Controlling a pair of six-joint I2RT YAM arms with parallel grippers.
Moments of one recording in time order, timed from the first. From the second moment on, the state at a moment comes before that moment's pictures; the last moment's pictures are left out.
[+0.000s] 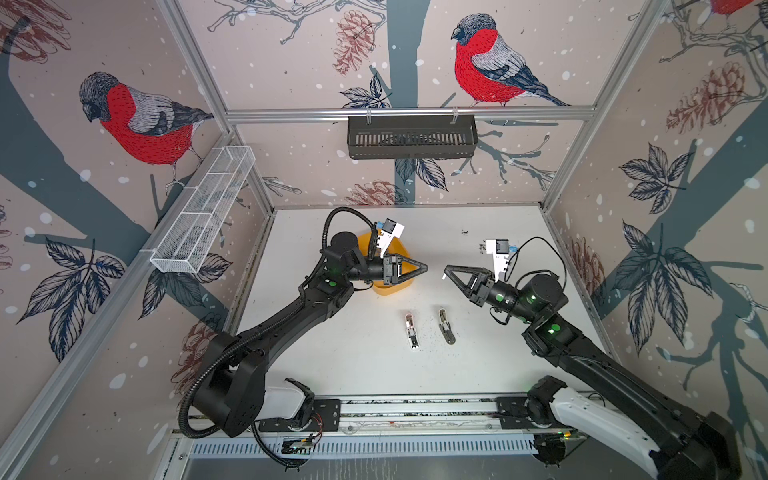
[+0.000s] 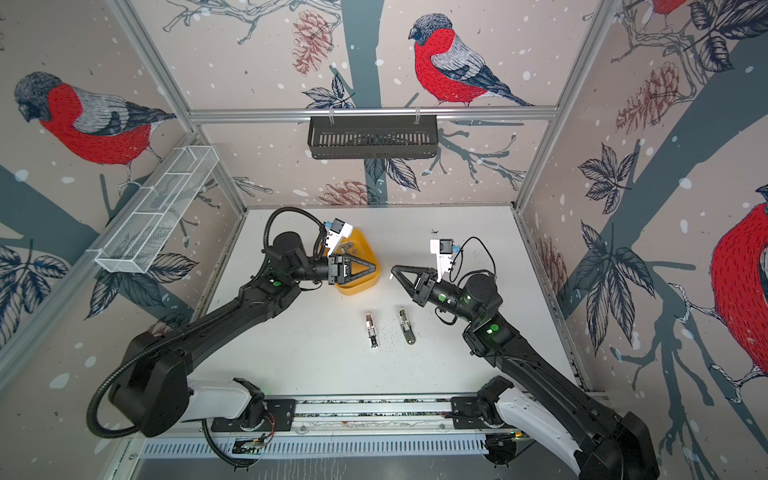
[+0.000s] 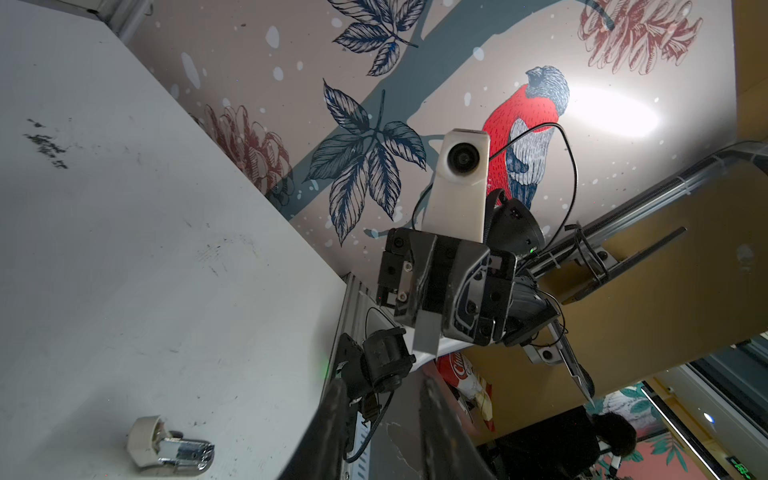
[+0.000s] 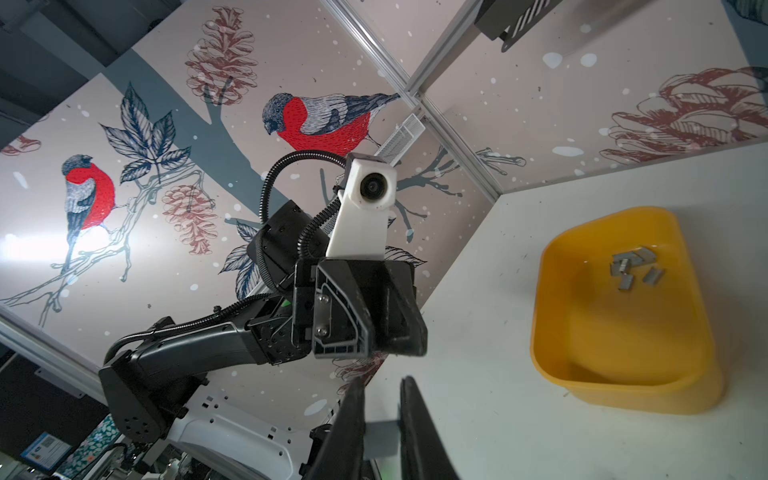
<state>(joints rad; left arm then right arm) -0.50 1.33 0.87 0.44 1.06 -0.87 0.59 0.85 0.58 0.36 -0.50 0.80</state>
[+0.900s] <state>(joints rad) -0.48 0.94 0.80 -0.31 0.77 -0.25 0.89 0.97 0.61 -0.26 0.14 0.42</state>
